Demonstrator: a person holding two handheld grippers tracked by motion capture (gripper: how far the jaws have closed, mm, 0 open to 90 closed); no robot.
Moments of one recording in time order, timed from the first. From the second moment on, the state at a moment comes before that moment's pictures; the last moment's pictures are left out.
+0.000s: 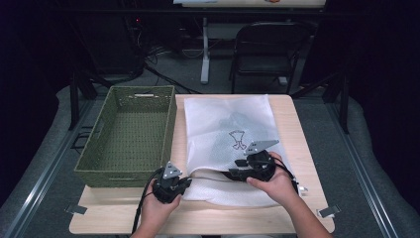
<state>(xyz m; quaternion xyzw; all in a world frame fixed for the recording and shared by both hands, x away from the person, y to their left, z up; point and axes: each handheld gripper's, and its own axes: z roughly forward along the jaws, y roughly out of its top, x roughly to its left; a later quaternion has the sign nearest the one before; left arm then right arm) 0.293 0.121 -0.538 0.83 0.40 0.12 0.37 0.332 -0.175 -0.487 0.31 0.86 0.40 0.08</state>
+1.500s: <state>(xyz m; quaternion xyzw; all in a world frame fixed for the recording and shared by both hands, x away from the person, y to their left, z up) 0.292 0.119 -0.534 0.83 0.40 0.12 0.37 0.337 -0.078 -0.492 0.25 0.88 0.41 0.01</state>
